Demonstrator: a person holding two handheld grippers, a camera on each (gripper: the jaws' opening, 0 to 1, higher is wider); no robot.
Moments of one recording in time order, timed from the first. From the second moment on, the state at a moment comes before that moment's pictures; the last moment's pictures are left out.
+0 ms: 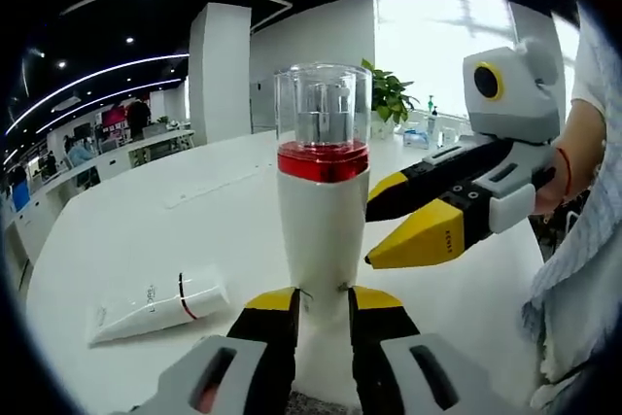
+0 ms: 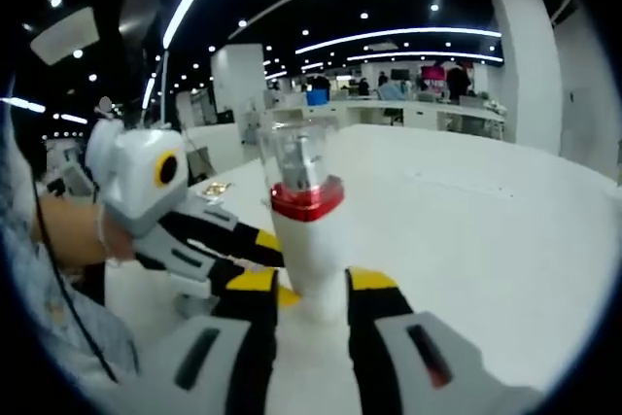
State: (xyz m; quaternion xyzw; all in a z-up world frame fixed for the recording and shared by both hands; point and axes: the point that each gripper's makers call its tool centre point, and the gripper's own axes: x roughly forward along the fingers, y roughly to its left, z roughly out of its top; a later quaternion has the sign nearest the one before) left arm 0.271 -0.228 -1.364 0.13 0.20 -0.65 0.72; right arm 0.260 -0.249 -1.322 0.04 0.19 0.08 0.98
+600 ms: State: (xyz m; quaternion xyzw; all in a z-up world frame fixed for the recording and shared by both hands) left arm 0.294 -0.198 -1.357 0.11 0.21 -0.61 0.75; right arm 0.294 -0.247 -1.334 0.00 0.19 0.08 0.98
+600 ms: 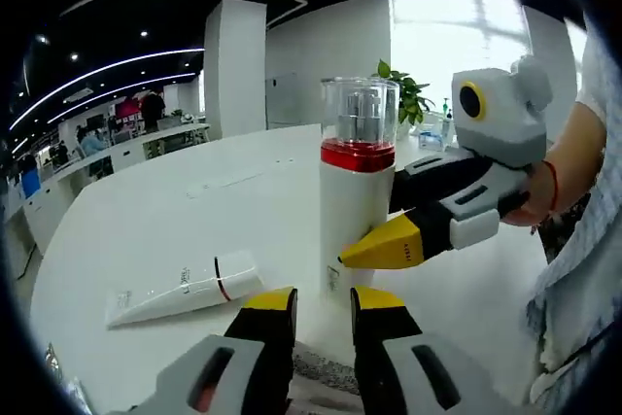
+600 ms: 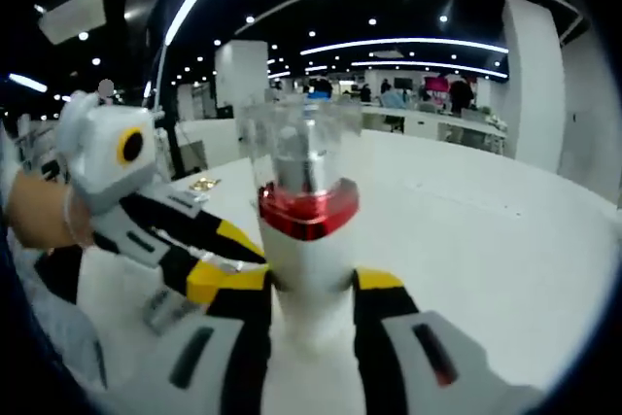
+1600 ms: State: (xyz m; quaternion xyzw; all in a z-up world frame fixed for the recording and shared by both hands) left arm 0.298 -0.064 -1.320 0.02 0.20 -0.46 0.87; right arm 0.293 -0.256 -1.334 -0.03 0.16 0.05 0.99
